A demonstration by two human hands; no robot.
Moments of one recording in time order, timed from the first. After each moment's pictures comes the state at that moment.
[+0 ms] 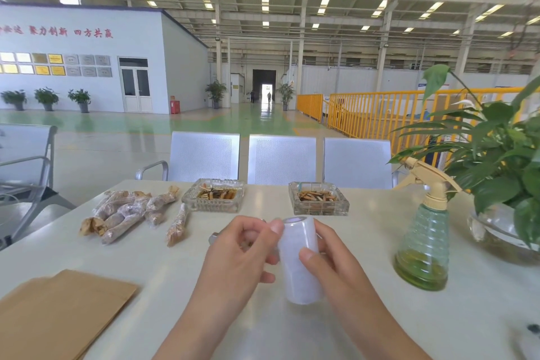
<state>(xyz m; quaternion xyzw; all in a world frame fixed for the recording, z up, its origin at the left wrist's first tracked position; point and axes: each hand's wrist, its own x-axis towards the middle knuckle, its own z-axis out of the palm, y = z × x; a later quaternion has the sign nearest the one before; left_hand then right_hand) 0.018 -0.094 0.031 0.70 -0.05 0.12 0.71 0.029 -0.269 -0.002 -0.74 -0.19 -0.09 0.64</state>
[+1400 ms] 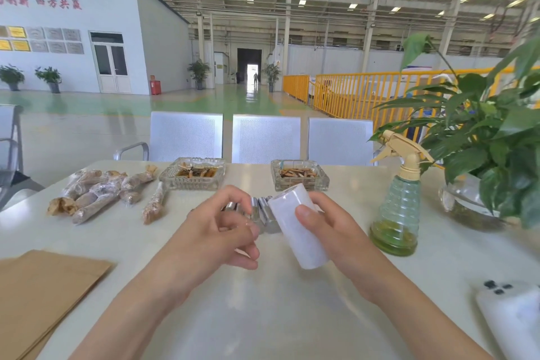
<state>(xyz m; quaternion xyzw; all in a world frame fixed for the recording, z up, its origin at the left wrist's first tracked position) 0.017 -0.074 0.037 0.74 -0.17 0.00 0.66 0.034 -0.298 0.020 -0.74 -0.18 -0.03 0.64</state>
